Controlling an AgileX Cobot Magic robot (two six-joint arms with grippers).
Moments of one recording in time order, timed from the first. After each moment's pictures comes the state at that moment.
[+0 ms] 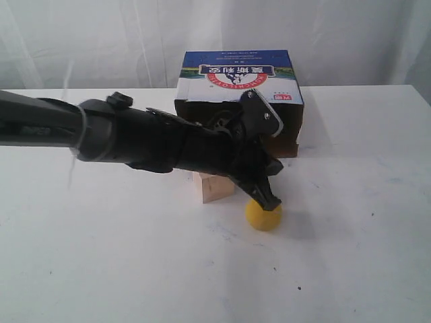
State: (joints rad) left arm -0.78 1.99 -1.31 -1.67 0.28 2.03; right arm -0.15 0.01 0.00 0.03 0.35 -0.10
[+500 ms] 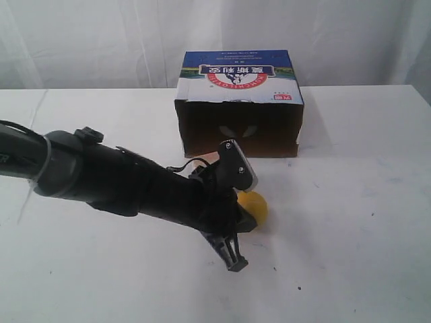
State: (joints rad) left arm -0.78 1.93 -1.05 -1.70 0.34 2.11; right arm -0.15 0.01 0.00 0.03 0.35 -0.09
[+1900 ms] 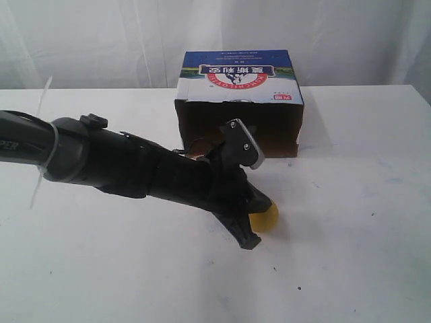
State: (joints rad) left arm -0.76 1.96 -1.13 -1.73 0.41 2.11; right arm -0.15 0.01 0.00 0.01 -0.37 0.72
